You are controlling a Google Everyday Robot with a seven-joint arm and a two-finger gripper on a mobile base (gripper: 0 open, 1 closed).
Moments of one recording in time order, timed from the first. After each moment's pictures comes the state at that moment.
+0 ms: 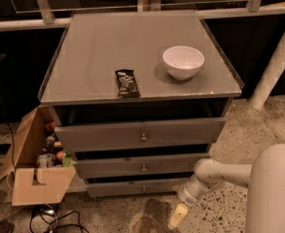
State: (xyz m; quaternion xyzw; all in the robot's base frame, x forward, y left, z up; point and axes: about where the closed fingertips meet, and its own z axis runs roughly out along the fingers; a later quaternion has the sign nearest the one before) arm 0.451 -0.148 0.310 -0.54 0.80 0.25 0.09
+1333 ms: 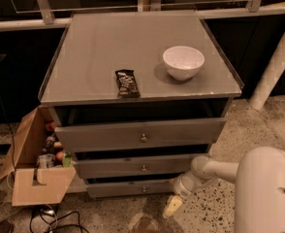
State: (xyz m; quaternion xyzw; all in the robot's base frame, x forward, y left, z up) arm 0.505 -0.138 0.274 -0.53 0.80 0.25 0.12
